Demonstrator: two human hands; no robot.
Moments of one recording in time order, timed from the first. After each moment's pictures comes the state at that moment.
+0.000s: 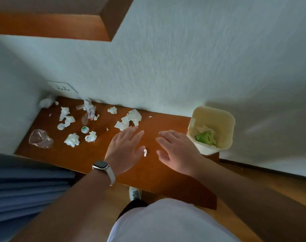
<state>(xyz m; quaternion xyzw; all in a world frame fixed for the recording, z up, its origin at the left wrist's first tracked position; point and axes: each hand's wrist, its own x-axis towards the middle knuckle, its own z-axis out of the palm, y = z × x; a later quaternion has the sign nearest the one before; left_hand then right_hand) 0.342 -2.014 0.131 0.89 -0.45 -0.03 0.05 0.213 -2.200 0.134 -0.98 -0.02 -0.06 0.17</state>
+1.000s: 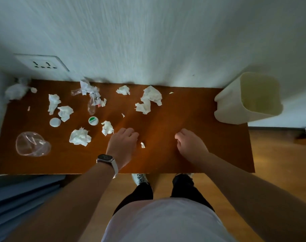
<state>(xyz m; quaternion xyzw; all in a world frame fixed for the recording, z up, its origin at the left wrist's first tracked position) 0.462 -1.892 0.017 0.83 -0.54 -0.10 0.08 0.271 -2.083 0.012 -0.94 0.26 0.11 0.16</state>
